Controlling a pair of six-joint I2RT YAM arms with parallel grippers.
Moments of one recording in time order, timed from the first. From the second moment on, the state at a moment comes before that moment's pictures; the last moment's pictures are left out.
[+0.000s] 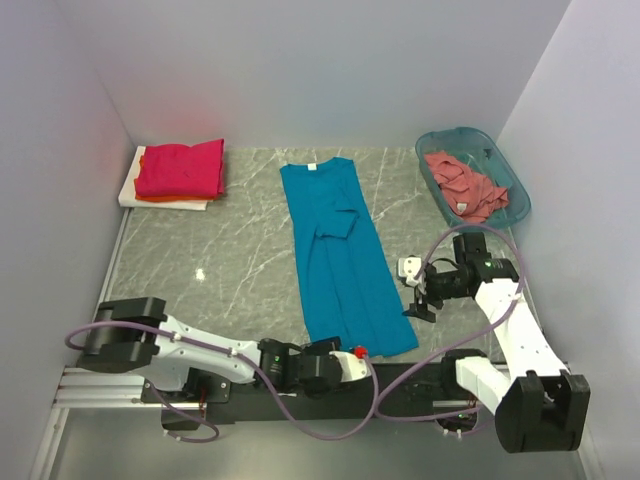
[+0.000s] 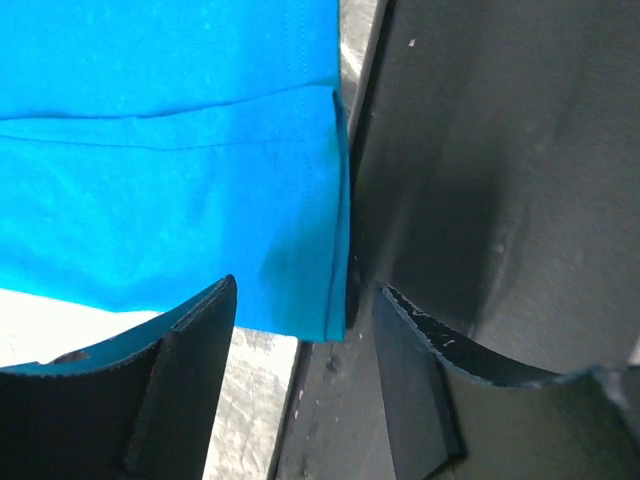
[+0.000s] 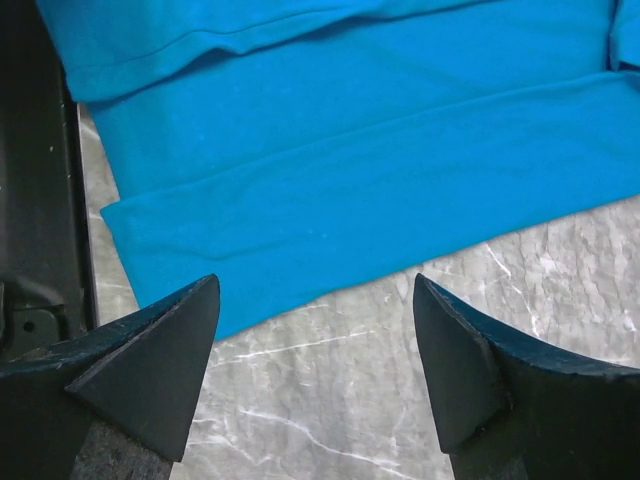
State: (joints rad) left arm -1.62 1.44 0.69 -0.15 -0.39 -0.07; right arm 0.01 0.99 0.71 -1.02 -0.86 -1.41
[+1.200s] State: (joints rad) left arm -1.60 1.37 0.65 -0.07 -0.39 0.14; right arm 0.51 0.88 0.48 -0.93 -0.46 -1.51
